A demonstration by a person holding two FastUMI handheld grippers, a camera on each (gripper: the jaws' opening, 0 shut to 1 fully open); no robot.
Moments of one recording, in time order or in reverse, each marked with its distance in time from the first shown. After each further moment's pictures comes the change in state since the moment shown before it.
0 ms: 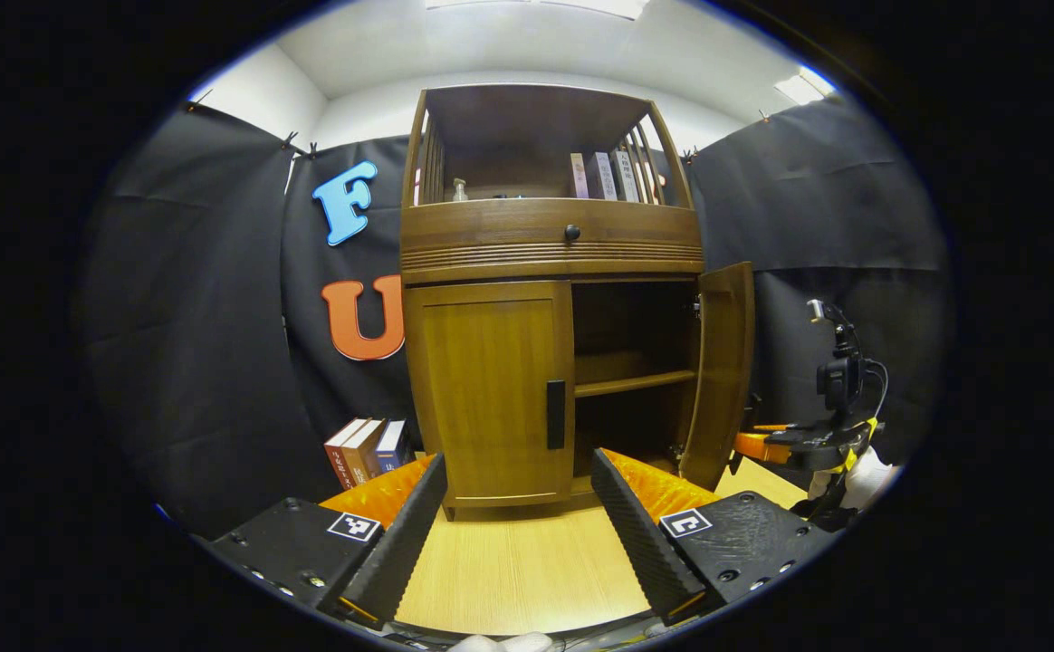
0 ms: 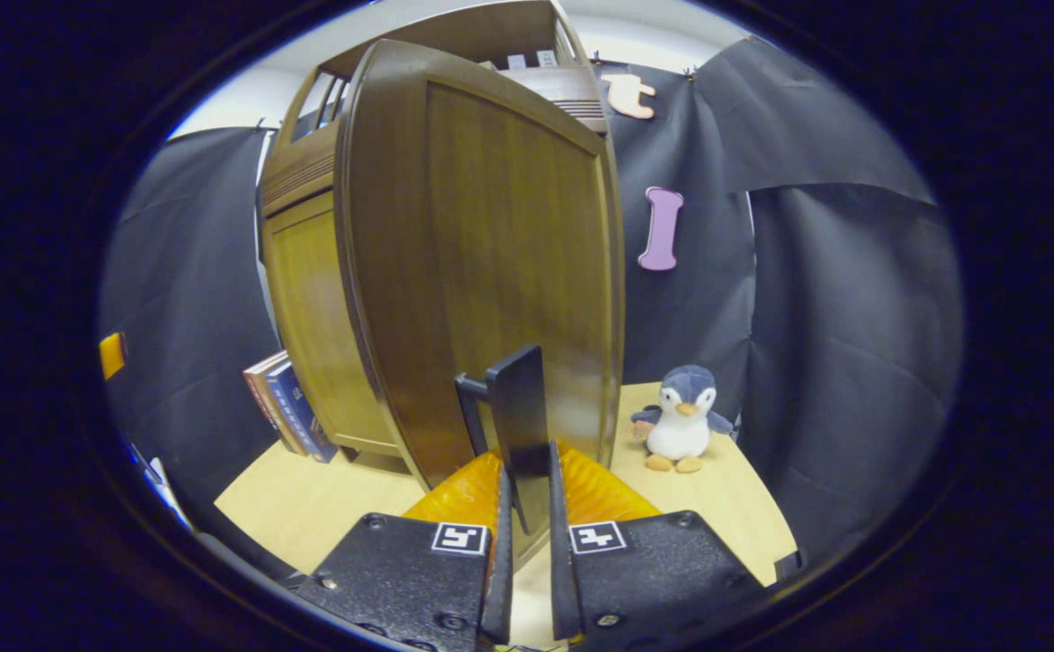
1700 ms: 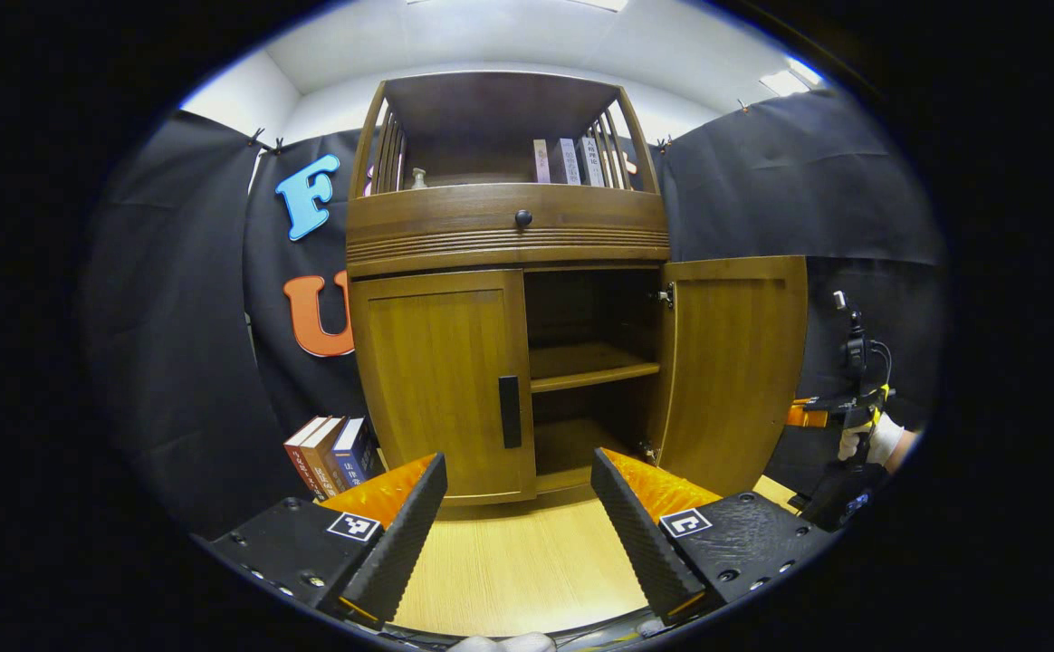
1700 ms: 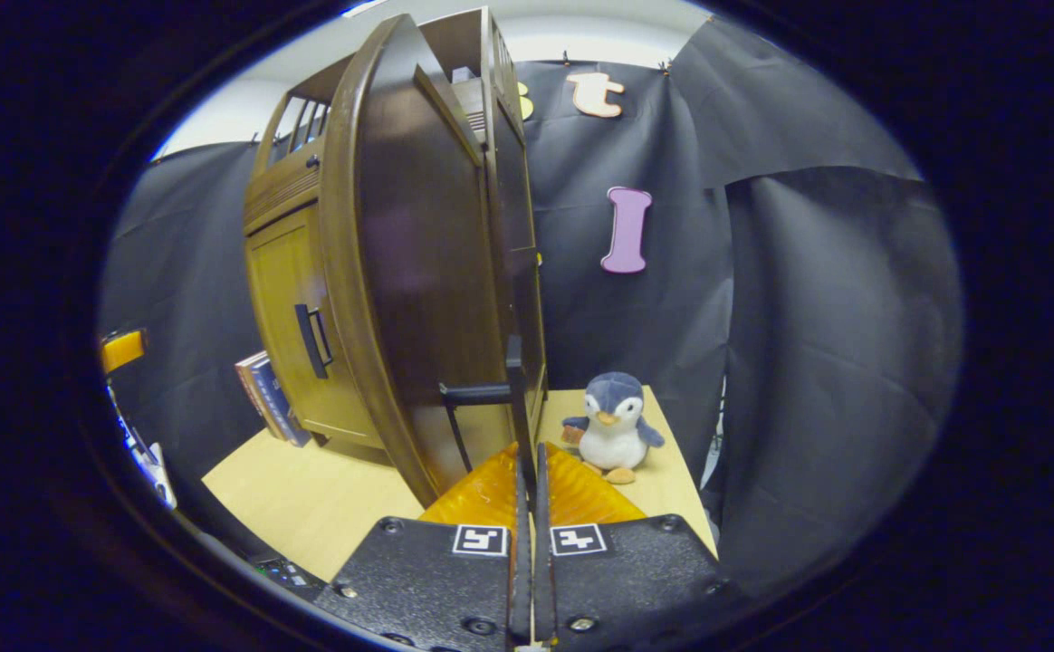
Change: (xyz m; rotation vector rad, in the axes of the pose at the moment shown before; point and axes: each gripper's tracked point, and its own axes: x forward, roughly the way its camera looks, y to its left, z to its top) left arm 0.023 -0.050 0.002 0.016 0.032 -0.063; right arm -0.013 -0.148 0.012 -0.013 -0.004 0.088
